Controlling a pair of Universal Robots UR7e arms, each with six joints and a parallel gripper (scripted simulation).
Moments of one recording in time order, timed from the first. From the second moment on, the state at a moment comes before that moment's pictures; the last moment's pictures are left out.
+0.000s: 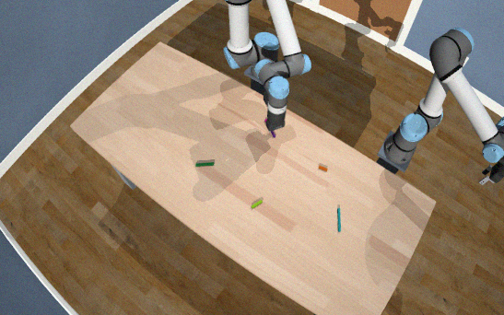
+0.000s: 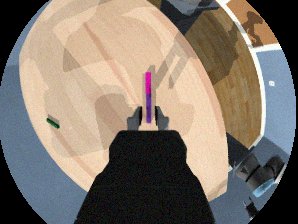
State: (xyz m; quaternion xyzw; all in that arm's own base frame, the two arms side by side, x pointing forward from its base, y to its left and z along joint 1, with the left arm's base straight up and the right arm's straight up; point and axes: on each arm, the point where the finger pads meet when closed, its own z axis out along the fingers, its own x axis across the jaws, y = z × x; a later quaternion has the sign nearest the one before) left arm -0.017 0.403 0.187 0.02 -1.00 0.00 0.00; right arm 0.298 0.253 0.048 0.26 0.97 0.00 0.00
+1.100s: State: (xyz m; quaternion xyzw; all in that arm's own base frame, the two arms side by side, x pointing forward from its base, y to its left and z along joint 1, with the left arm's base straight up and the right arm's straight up) left arm -0.017 0.403 0.187 0.02 -1.00 0.00 0.00; right arm 0.297 0.252 0.112 0.26 0.97 0.00 0.00
